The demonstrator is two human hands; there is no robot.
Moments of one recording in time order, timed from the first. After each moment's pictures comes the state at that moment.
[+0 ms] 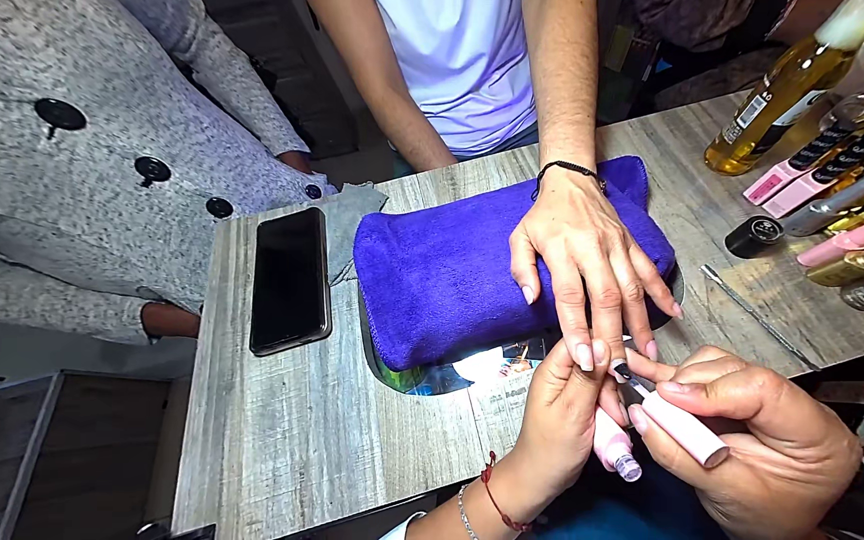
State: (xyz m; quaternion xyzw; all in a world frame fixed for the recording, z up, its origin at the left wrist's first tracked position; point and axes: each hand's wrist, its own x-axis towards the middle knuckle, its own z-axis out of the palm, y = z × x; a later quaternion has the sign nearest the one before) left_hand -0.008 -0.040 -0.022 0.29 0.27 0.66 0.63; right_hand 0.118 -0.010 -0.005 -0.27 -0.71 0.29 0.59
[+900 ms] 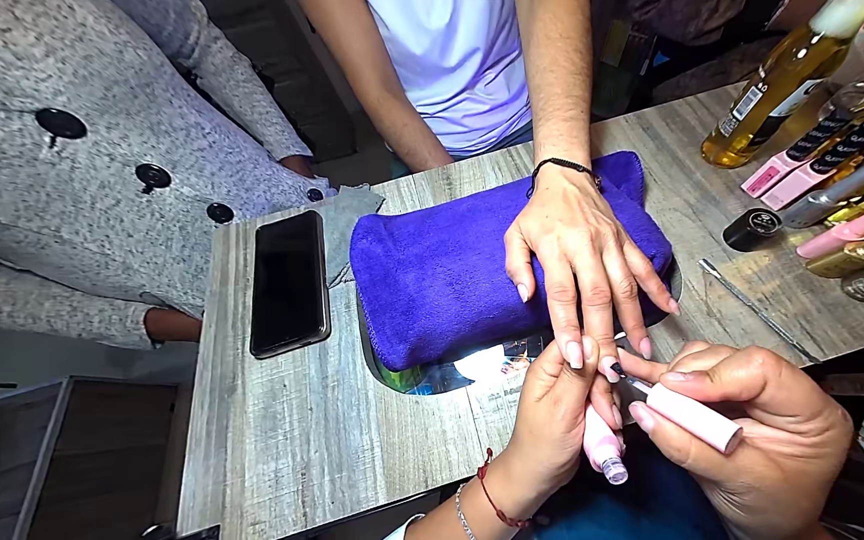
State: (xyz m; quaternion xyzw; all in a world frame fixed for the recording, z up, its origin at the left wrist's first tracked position) left_hand -0.014 -0.041 -0.024 0.28 0.23 0.66 0.66; right_hand 0.118 -0.011 -0.001 -0.25 -0.66 0.39 0.59
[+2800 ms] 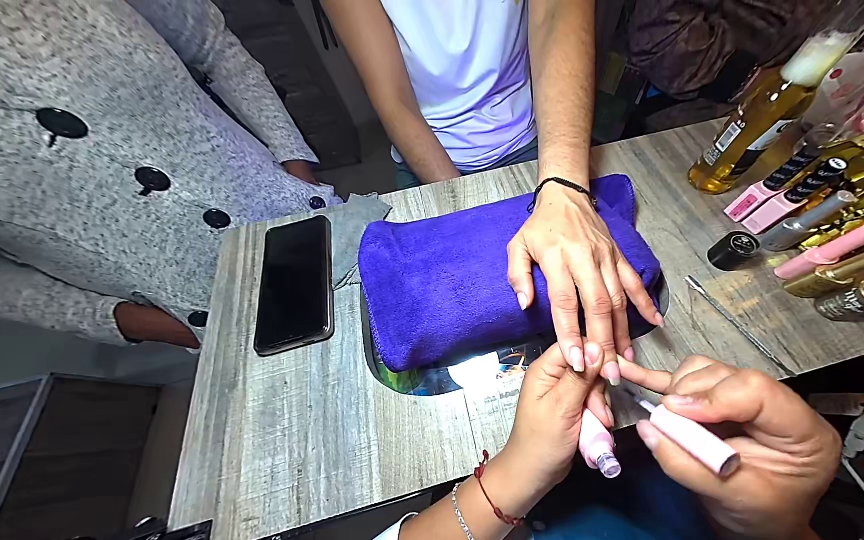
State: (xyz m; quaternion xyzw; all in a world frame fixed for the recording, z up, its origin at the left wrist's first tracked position) left_hand -0.010 -0.037 -0.023 0.28 0.27 0.65 0.65; right_hand 0.128 -0.008 -0.006 -0.23 -0.70 0.34 0.59
